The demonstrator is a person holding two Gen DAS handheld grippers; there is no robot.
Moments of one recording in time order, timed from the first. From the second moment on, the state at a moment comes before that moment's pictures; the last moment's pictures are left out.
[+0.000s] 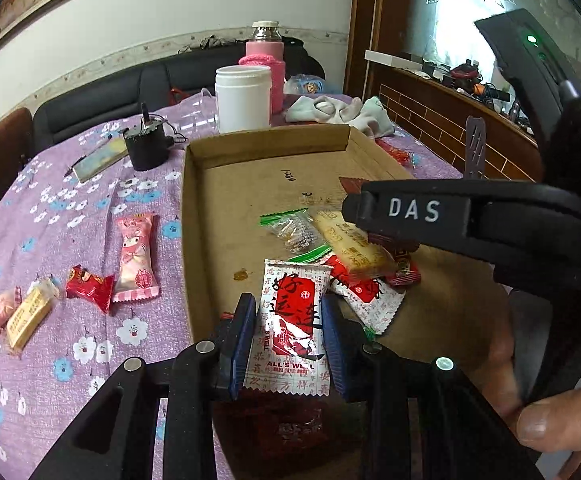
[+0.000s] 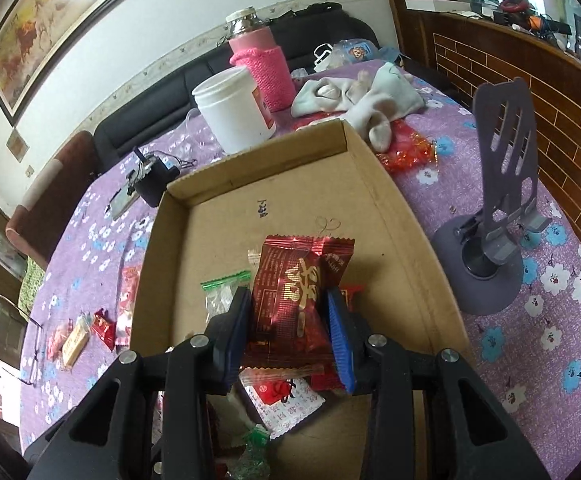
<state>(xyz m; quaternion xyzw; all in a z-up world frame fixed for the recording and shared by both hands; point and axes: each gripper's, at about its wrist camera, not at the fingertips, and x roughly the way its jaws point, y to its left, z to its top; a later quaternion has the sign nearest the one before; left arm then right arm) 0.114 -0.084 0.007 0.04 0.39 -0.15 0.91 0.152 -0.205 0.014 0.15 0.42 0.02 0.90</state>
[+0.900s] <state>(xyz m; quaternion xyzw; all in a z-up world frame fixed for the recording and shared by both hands) 0.099 -0.088 0.006 0.09 0.34 -0.15 0.92 0.149 -0.195 0.015 0.14 0.41 0.02 0.90</state>
